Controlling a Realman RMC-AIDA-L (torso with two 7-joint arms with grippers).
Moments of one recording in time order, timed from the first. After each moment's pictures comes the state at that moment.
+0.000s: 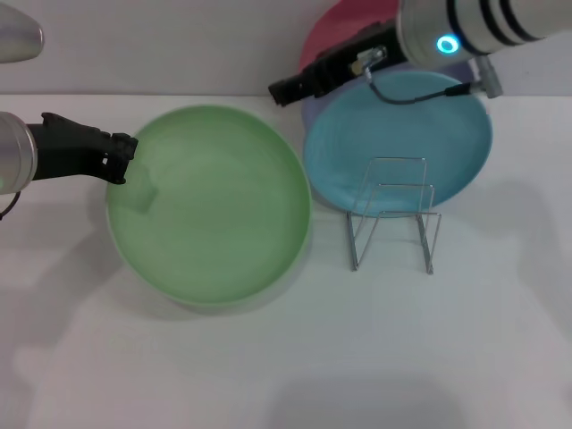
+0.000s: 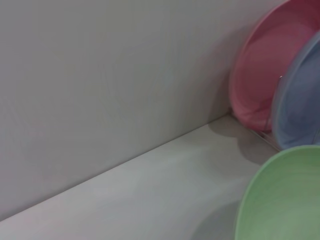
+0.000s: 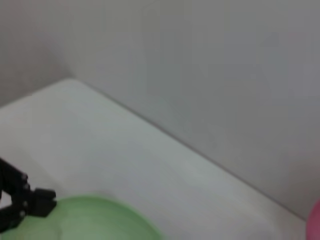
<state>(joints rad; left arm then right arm) -0.25 -2.06 1.47 1.70 -0.61 -1.07 0.53 0.79 2.05 1.69 1.39 -2.48 1.19 -0.35</state>
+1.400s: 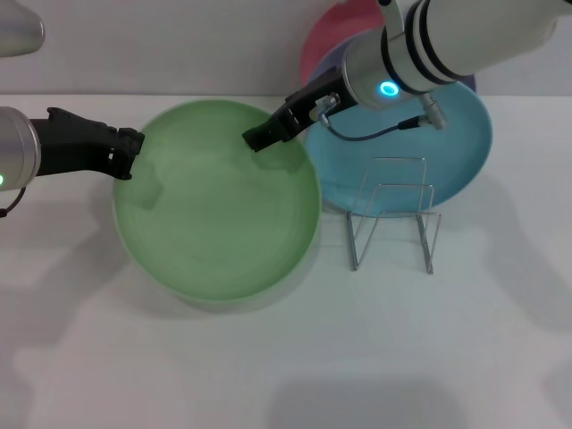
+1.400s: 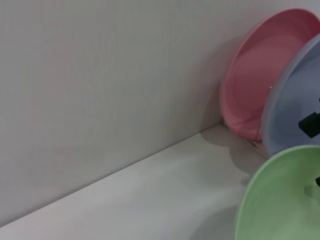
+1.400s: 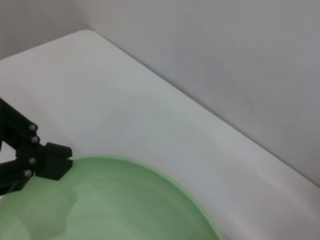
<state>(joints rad) -0.25 -2.06 1.47 1.71 -0.64 -1.07 0.54 0.89 2.07 1.61 1.14 -2.46 1.08 -0.41</state>
